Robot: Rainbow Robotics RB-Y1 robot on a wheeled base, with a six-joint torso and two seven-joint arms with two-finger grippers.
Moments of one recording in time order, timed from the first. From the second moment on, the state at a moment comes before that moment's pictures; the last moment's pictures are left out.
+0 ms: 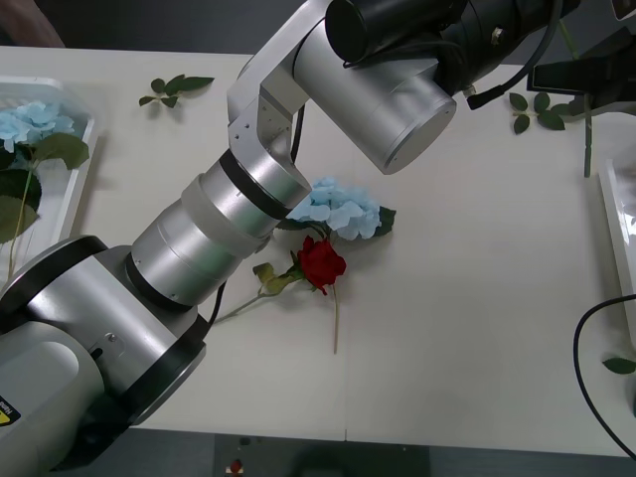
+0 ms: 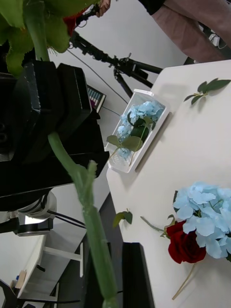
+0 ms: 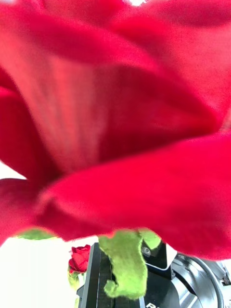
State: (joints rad) right arm -0.82 -0.68 -0.32 -0.93 -1.84 1.80 2.09; left arm -1.01 0.04 -0.51 -1.51 0.31 0.58 -0.50
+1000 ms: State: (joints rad) right arm -0.82 -0.68 -0.34 -0.93 -1.84 1.80 2.09; left arm -1.01 0.04 -0.51 -1.51 0.31 0.58 -0.50
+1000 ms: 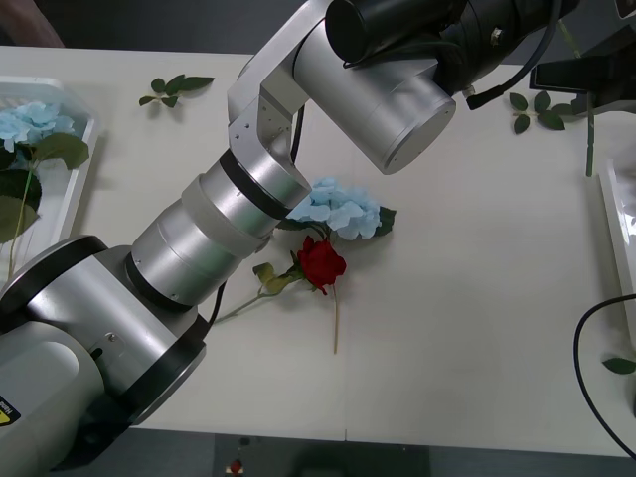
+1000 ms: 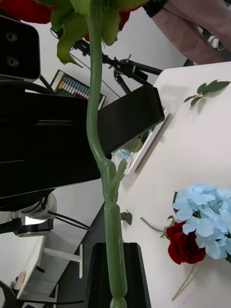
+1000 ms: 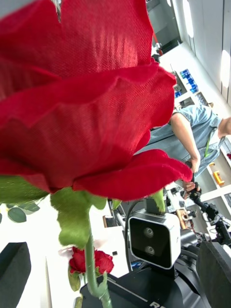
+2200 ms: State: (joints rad) right arm -0.66 -1.01 -0.44 -0.93 -1.16 1.70 2.02; left arm -0.46 0.55 -0.22 -2.17 1.03 1.24 -1.36
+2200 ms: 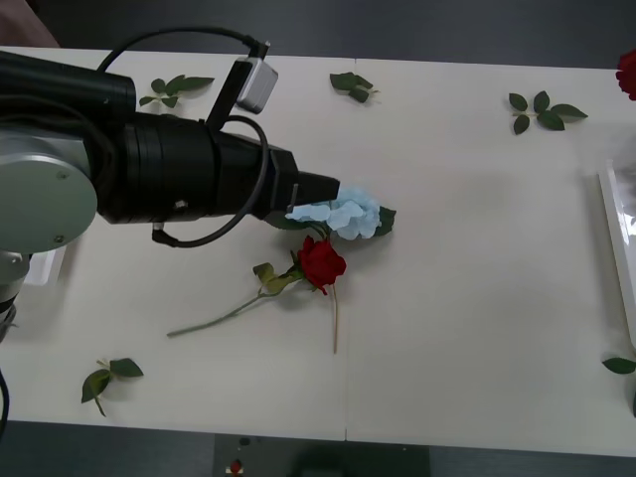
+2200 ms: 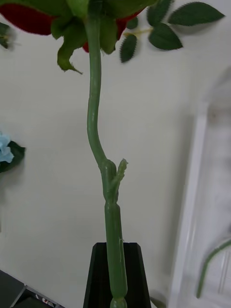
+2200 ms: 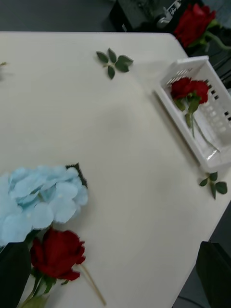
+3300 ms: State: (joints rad) right arm -0.44 -1.01 -0.44 -0.93 -0.86 1.40 1.77; left arm -0.29 0.68 -0.45 -2.07 0.77 1.22 -1.68
